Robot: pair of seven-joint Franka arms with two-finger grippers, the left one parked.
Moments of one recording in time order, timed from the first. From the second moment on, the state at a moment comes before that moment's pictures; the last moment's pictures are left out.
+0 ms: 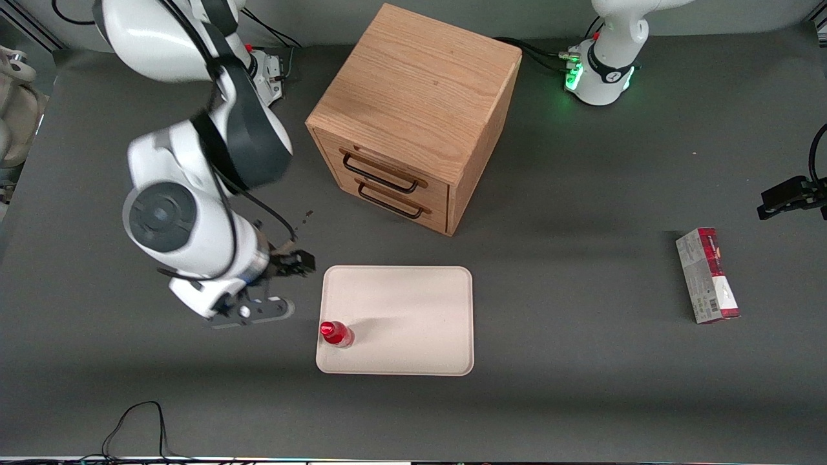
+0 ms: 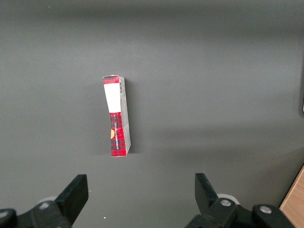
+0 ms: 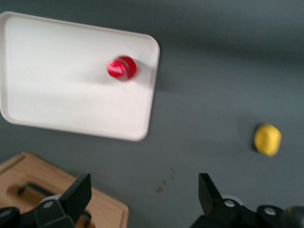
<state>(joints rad) 0.46 0.68 -0.16 -0.82 0.07 1.38 0.24</state>
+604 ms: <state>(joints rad) 0.33 0.32 -0.24 -1.17 0.07 1.37 0.12</state>
